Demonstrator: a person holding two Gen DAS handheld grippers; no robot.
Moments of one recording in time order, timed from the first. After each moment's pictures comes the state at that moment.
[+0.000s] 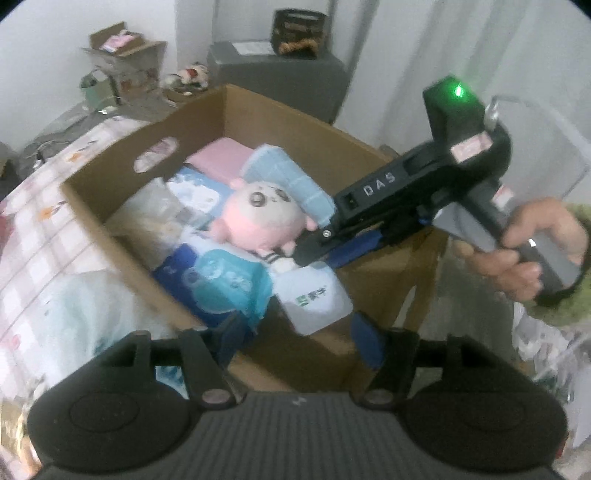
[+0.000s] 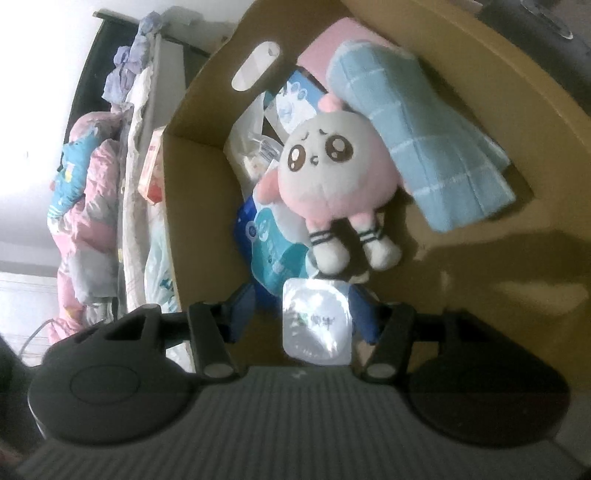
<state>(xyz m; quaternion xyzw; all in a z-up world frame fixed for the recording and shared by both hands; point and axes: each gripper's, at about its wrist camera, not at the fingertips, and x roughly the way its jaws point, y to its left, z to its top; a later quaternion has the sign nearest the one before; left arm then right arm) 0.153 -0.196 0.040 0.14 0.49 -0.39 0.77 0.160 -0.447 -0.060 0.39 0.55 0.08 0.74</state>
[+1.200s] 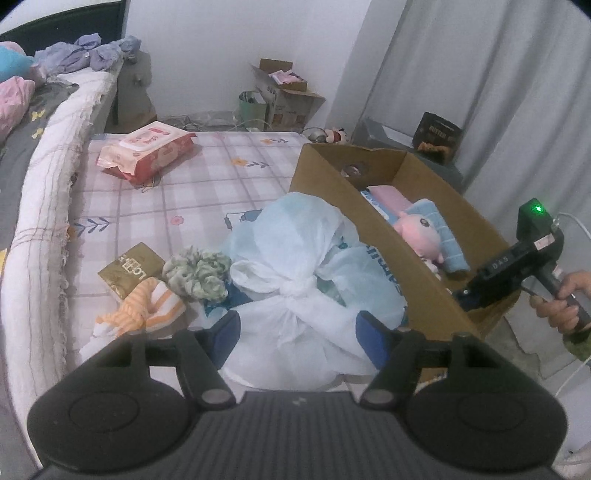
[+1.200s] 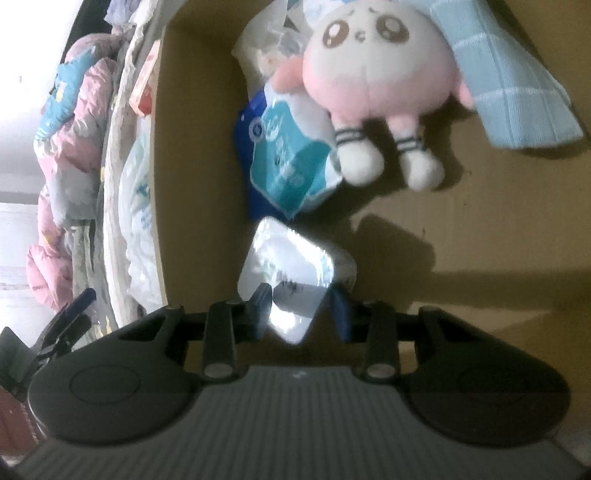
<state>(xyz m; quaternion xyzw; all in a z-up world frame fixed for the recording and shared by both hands) 0.085 0.025 0.034 -0.04 0.42 -0.23 0.88 0.149 -0.393 -0.083 0.31 0.63 0.14 0.70</state>
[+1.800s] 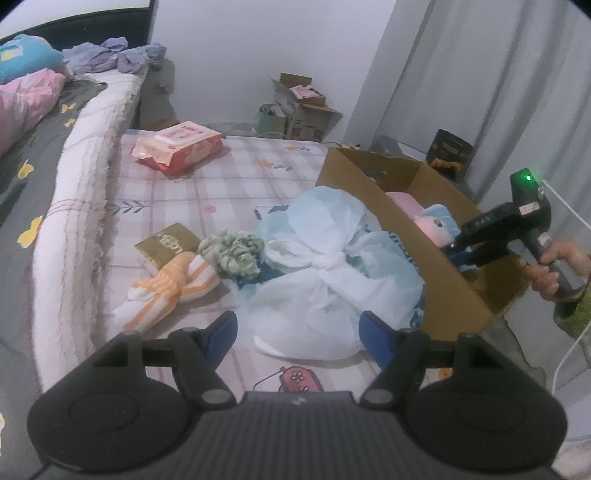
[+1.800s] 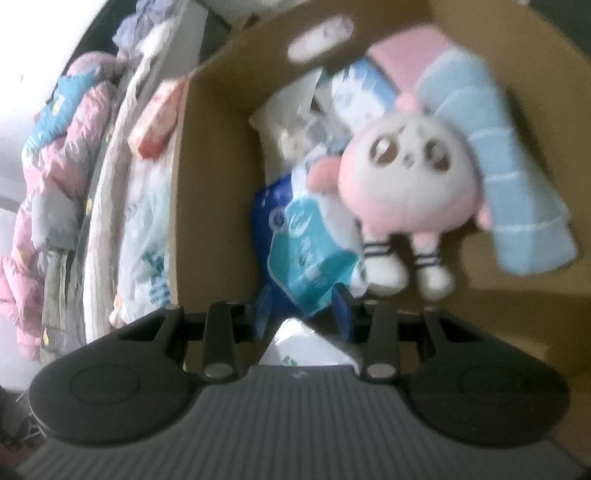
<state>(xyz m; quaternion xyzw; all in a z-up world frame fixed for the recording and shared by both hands) 0.045 0.062 0.023 -0.06 0.40 -0.20 0.89 0.186 -0.372 -0.054 0.24 0.58 0.11 0.77</state>
